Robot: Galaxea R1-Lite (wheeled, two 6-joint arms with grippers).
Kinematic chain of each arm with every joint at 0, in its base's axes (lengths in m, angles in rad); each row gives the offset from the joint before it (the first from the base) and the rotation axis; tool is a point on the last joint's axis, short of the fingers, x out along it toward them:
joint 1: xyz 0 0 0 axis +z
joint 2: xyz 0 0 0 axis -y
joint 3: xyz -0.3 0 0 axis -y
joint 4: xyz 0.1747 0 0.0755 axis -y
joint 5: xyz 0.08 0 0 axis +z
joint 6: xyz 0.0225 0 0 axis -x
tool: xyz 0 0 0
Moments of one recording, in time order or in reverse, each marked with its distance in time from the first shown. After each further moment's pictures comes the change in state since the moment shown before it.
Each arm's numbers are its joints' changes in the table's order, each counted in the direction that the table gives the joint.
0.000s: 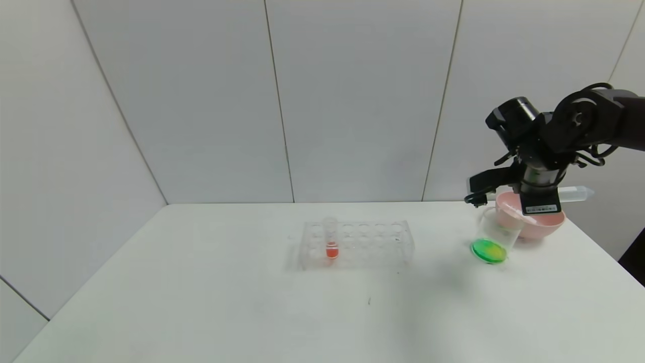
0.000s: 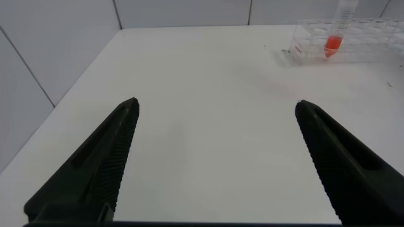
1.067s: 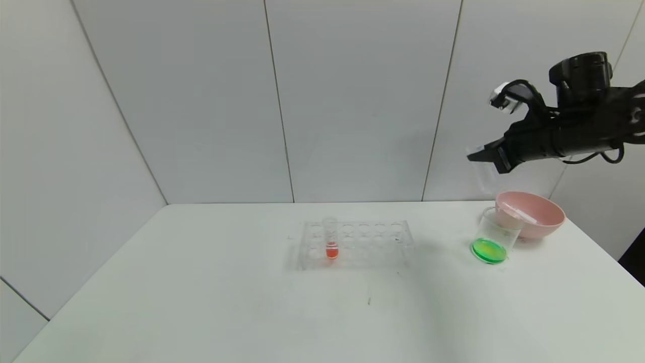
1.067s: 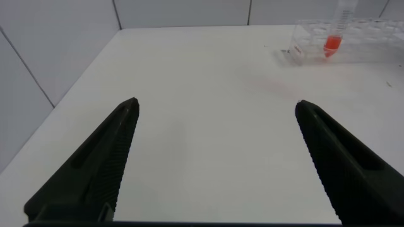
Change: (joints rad) left arm 0.000 0.000 0.000 0.000 0.000 0.000; right arm -0.126 0.125 -0.178 0.585 0.950 -0.770
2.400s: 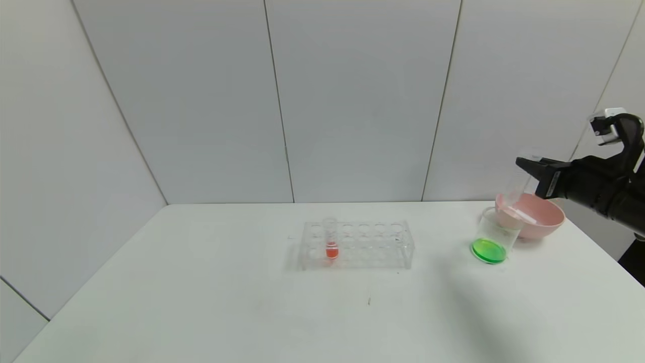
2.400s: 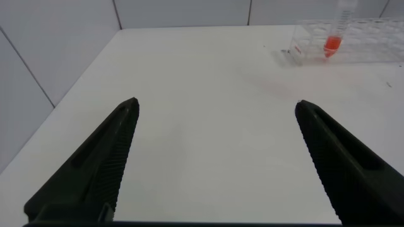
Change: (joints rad) left arm 0.000 0.000 0.000 0.000 0.000 0.000; right arm -0.107 0.309 -0.994 1.145 -0.066 -0.482
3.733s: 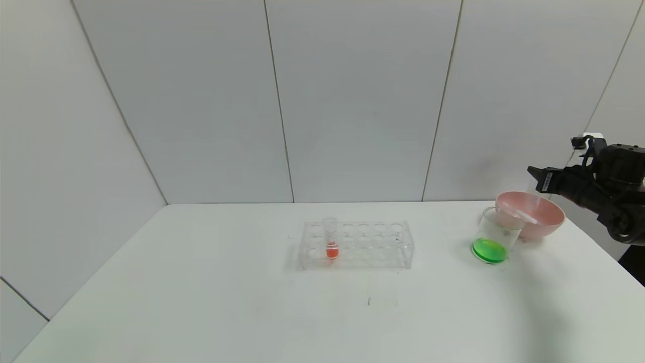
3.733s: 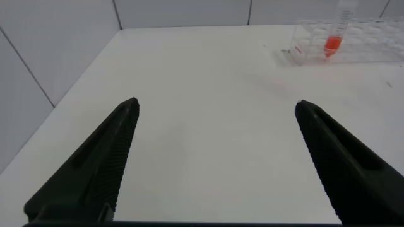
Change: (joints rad) left arm 0.000 0.000 0.000 0.000 0.000 0.000; right arm -0.232 -0.496 0.448 -0.009 -0.013 -0.002
